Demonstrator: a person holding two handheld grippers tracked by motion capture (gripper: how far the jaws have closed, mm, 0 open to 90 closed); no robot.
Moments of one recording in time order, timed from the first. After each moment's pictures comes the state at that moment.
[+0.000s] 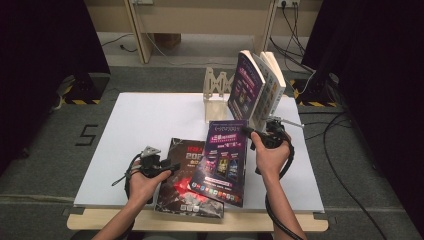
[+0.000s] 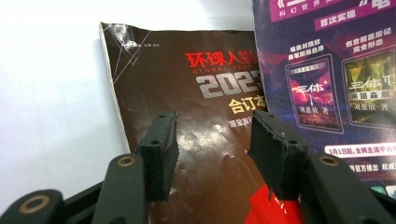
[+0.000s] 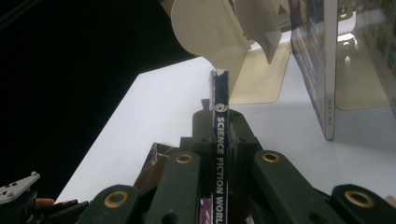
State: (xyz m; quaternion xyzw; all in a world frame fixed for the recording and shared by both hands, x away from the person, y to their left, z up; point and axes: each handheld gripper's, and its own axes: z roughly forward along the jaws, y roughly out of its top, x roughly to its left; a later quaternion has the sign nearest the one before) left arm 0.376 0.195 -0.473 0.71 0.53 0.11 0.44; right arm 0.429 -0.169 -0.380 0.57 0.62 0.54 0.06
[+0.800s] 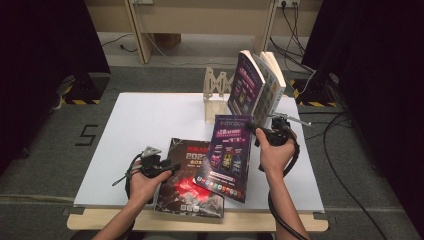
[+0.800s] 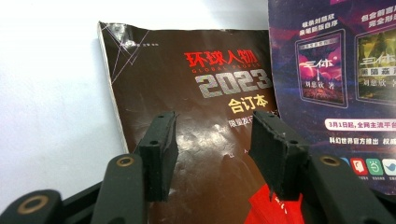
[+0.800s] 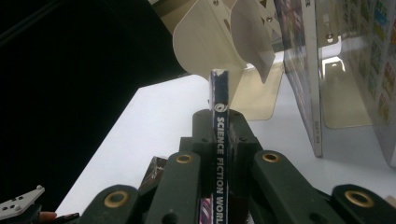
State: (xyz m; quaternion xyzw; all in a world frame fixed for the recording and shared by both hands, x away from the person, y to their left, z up) left arm 0.376 0.194 -0.474 0.72 0.53 0.11 0.44; right arm 0.426 -0.177 -0.366 0.57 0.61 0.55 0.08
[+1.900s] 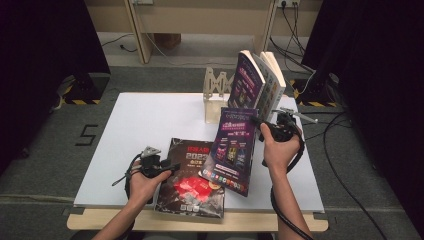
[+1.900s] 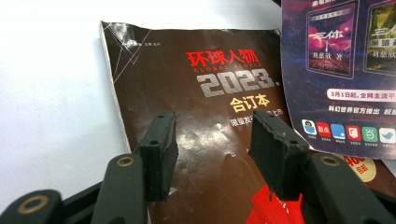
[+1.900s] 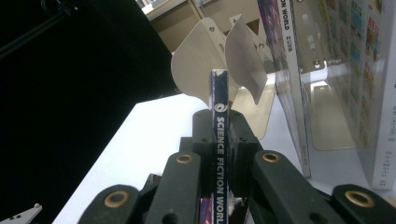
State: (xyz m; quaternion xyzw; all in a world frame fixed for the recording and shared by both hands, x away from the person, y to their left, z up) left arm 0.376 0.195 -0.474 0.71 0.53 0.11 0.44; right arm 0.428 -0.186 -0.351 0.56 0.60 0.56 0.10
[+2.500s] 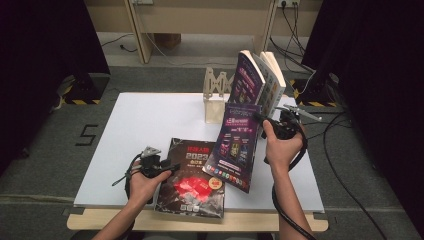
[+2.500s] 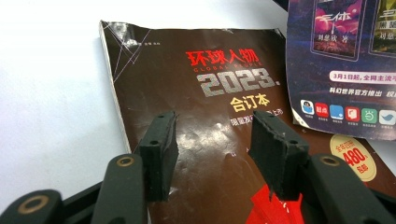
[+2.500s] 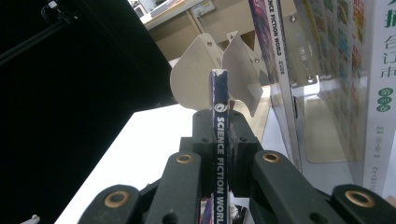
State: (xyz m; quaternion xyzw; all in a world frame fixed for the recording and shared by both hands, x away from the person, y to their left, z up) left arm 0.376 0.195 -0.474 0.72 0.53 0.11 0.44; right arm 0.429 -0.190 -0.342 0.56 0.59 0.57 0.12
